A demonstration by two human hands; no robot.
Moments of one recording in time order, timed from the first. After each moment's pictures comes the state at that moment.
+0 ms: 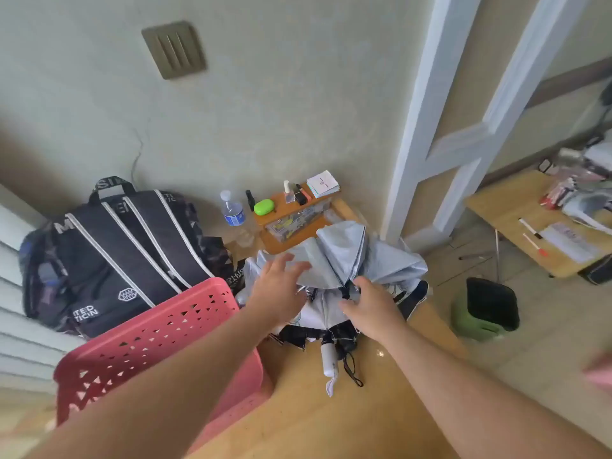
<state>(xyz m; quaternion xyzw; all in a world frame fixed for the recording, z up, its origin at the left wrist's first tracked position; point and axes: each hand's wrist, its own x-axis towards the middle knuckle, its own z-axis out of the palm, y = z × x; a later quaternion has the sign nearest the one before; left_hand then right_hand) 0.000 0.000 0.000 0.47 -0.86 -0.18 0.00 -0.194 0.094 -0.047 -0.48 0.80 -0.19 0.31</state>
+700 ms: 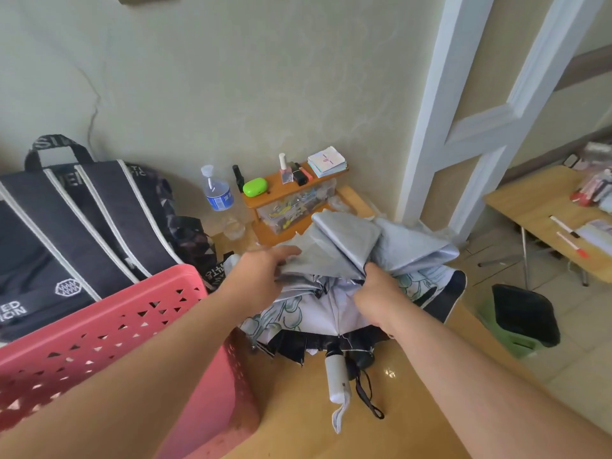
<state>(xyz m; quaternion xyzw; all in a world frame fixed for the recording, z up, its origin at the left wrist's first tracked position) 0.014 -0.058 -0.077 0.46 -0.87 -0.17 0.06 -0.200 0.038 -0.123 -0.40 0.81 -0.25 0.36</state>
